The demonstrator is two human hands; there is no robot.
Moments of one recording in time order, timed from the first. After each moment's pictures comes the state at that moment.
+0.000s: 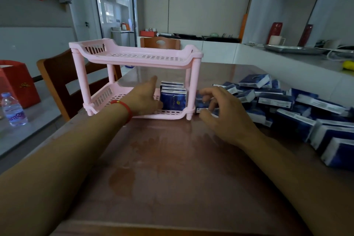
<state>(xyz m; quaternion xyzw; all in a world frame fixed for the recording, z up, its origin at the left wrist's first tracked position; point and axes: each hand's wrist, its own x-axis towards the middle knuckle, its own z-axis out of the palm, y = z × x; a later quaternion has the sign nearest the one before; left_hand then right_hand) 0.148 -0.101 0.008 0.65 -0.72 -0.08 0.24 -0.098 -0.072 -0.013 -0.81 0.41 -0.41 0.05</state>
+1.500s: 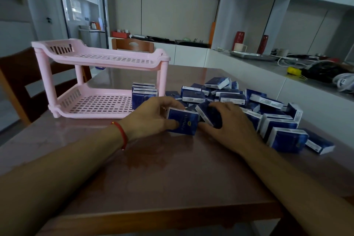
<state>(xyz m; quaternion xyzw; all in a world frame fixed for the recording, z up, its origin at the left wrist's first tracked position) 0.064 -0.040 -0.003 0.43 -0.76 -0.31 0.36 -0.189 -0.038 -0.024 -0.75 0.61 -0.26 -0.07</state>
